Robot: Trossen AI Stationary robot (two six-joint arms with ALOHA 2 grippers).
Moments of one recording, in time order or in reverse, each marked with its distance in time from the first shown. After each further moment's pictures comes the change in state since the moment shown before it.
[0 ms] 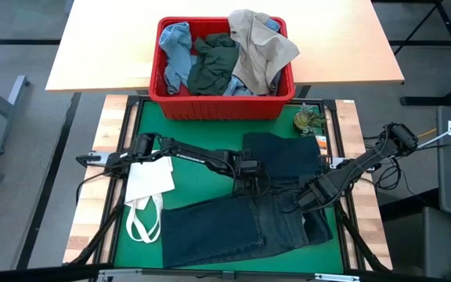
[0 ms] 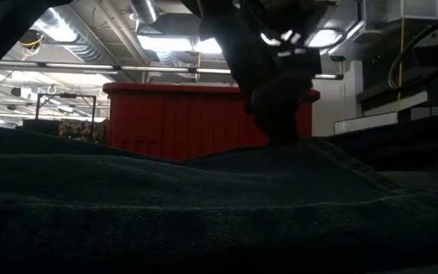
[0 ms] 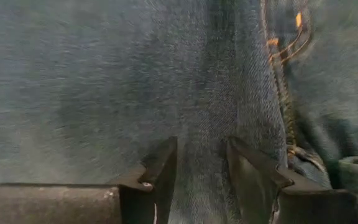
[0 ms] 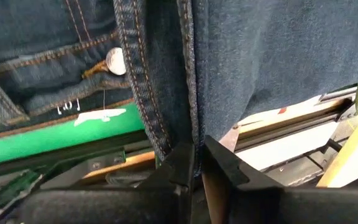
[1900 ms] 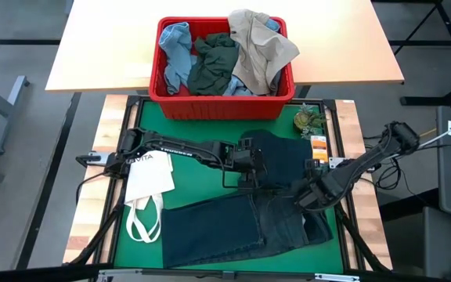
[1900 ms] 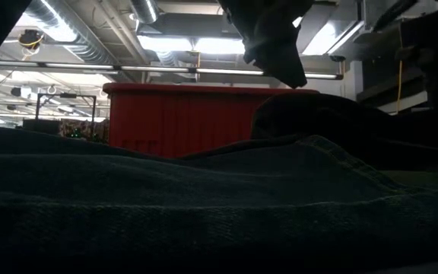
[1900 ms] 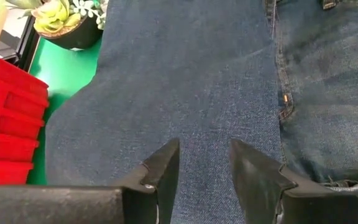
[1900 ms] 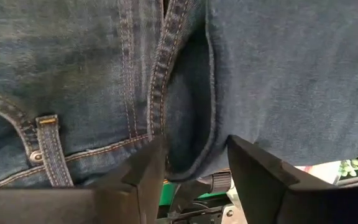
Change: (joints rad) left arm -0.012 -0.140 0.064 -0.024 -0.090 0.022; right arm 0.001 -0.028 0.004 0.264 0.120 -0.112
